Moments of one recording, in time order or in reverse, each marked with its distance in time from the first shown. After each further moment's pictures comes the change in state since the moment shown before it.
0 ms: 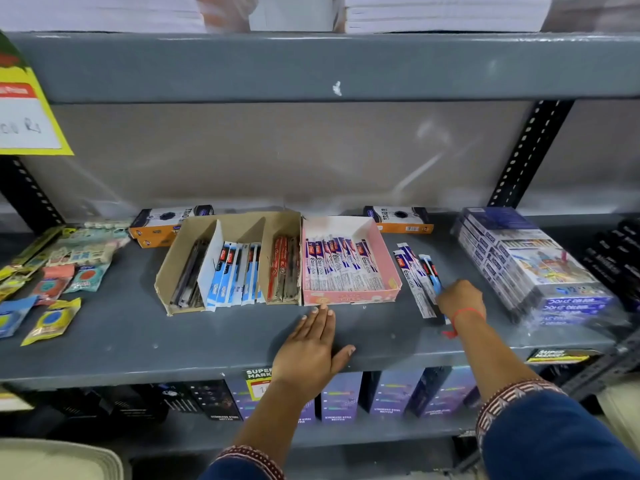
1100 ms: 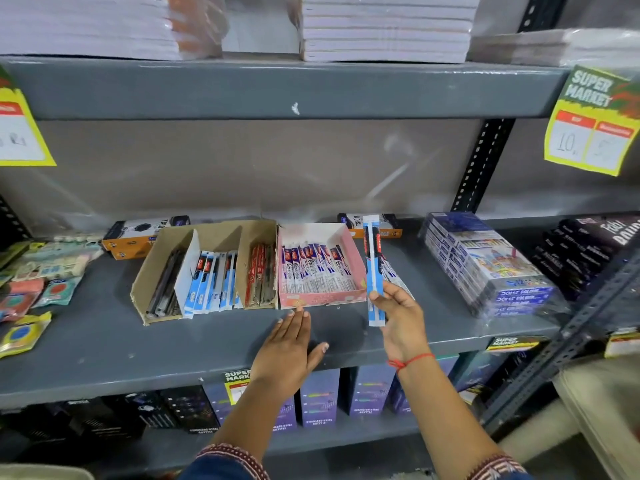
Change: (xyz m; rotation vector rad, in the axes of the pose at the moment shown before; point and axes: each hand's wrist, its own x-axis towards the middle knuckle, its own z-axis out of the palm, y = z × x) left_hand -0.001 0.003 -0.004 -0.028 0.009 0.005; right_hand -0.080 -0.004 0.019 1.326 -0.287 -0.158
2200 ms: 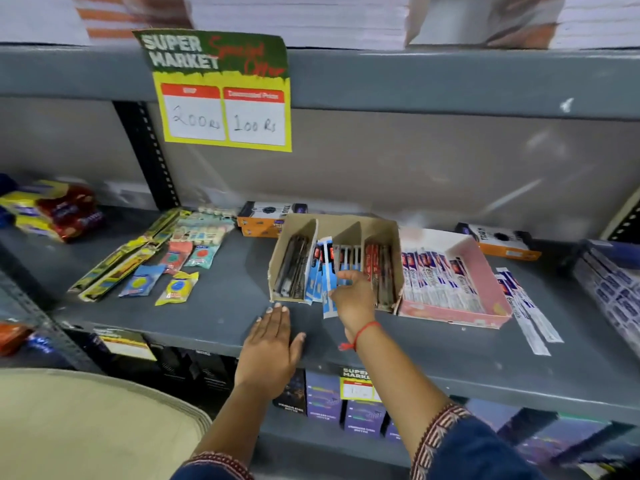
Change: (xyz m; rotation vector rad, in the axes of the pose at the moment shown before) left_hand -0.093 -0.151 -0.027 -0.016 0.256 -0.428; right_hand -0.037 0.095 0.215 -0.638 -0.240 0.103
